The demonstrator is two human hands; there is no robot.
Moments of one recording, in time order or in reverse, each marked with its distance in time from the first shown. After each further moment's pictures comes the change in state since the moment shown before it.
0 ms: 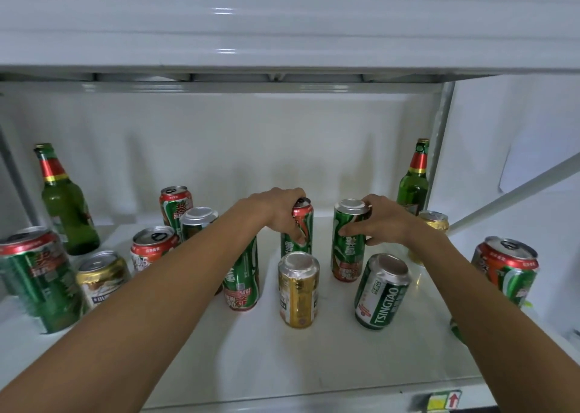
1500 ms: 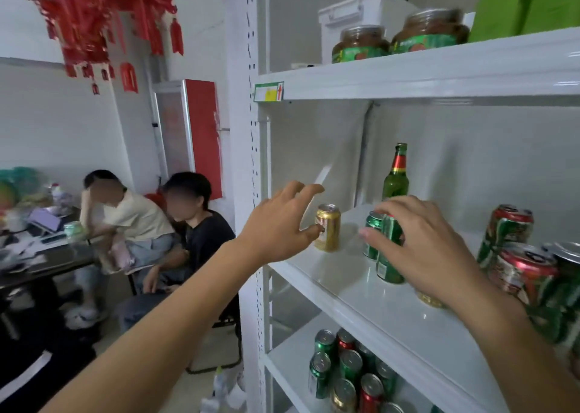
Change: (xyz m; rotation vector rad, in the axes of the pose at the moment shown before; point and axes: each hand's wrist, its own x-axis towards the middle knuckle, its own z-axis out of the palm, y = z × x) left_hand -0.460 -0.216 0.000 0.143 0.627 -0.735; right_hand -0.149 -0.311 0.274 -0.112 -0.052 -1.049
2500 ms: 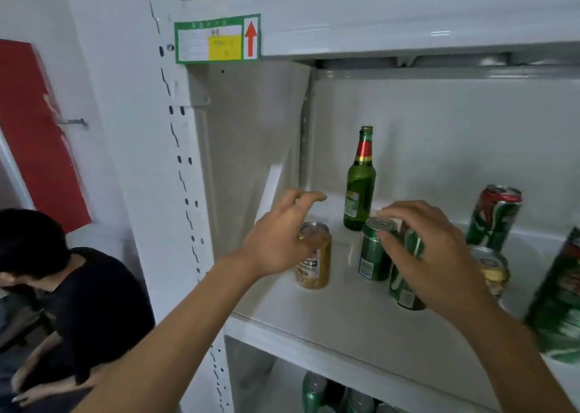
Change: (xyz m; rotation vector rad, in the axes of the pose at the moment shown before) left_hand 0.166 -0.114 0.127 -0.519 -0.220 0.343; right_hand 0.086 0.009 0.115 -0.062 0.325 0.216
